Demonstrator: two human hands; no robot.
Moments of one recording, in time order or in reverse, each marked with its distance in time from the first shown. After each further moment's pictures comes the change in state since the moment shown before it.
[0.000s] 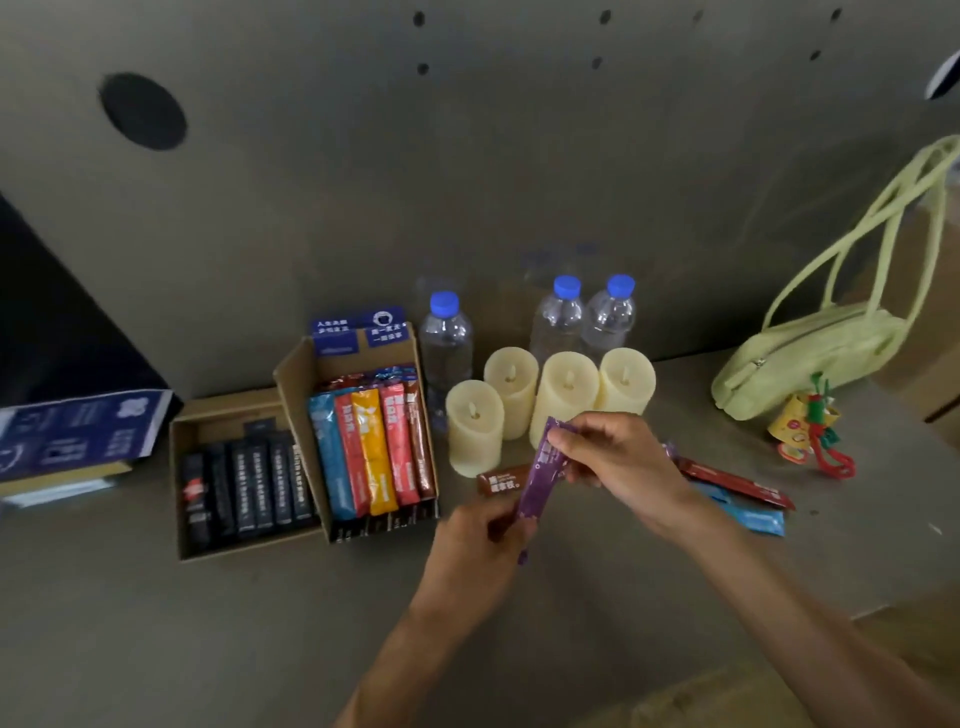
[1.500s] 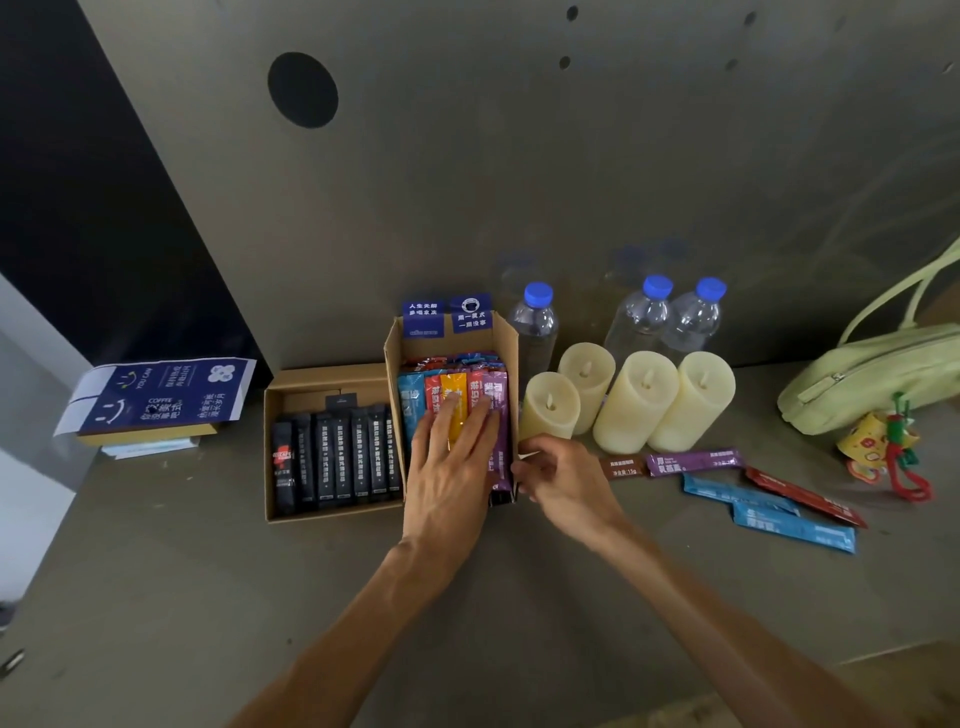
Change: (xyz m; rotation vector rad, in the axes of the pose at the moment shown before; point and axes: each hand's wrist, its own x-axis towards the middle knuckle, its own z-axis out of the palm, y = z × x) left_hand 0.035 -0.083 -0.075 0.925 0.411 0.342; right_hand 0.028 0.036 0.128 -0.382 0.018 -0.053
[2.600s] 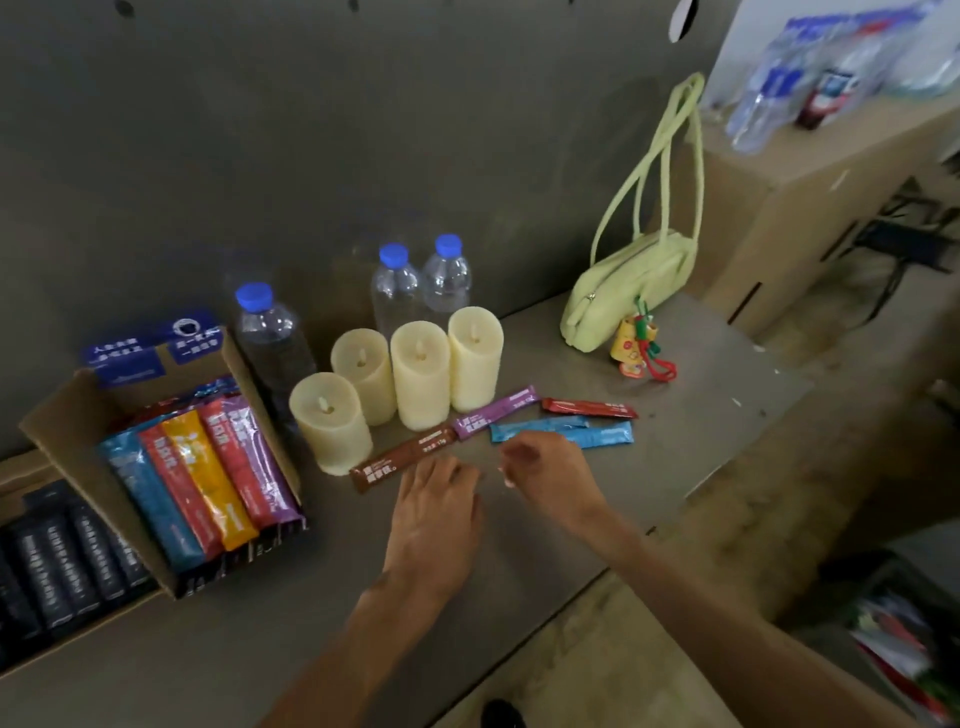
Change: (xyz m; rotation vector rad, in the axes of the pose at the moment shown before) left_hand 0.003 0.170 0.028 -0.348 -0.182 0.267; right_hand -0.074 0.107 -0.131 -0.173 0.329 0.172
